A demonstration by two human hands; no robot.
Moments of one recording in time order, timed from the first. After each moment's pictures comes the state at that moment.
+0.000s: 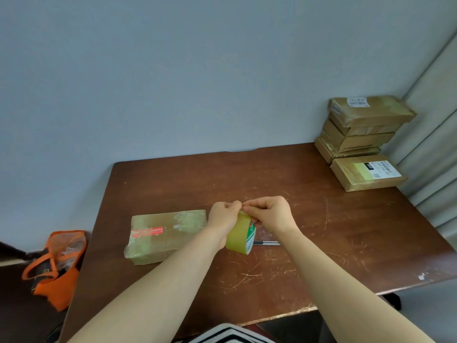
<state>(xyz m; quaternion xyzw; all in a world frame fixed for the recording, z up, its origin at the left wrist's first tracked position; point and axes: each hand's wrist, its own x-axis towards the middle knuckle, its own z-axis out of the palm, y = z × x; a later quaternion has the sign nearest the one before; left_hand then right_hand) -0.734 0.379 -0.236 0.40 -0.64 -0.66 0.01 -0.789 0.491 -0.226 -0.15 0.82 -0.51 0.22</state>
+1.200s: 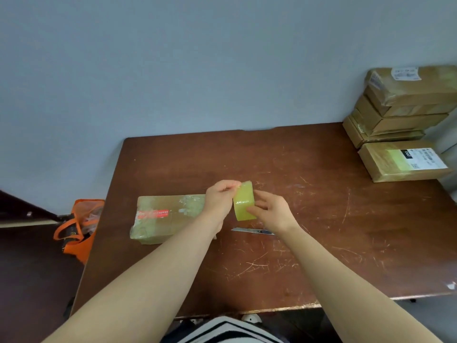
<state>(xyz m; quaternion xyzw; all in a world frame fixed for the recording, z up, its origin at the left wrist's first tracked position) -0.745 0.355 -0.258 0.41 -0.63 -0.66 0.07 -0.805 0.482 -0.272 -0.18 0.79 -0.49 0.33</state>
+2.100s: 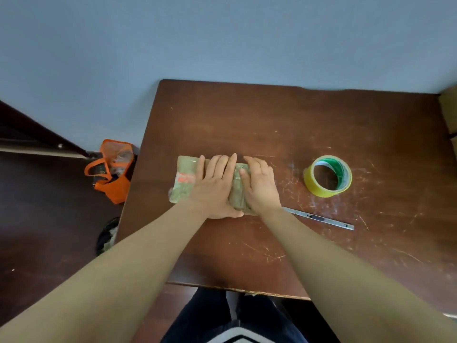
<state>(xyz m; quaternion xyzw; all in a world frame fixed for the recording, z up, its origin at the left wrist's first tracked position) -0.655 0.255 -0.323 0.19 -0.97 -0.07 -0.12 -0.750 0.354 -0.329 -0.33 0.86 -0.33 0.22</state>
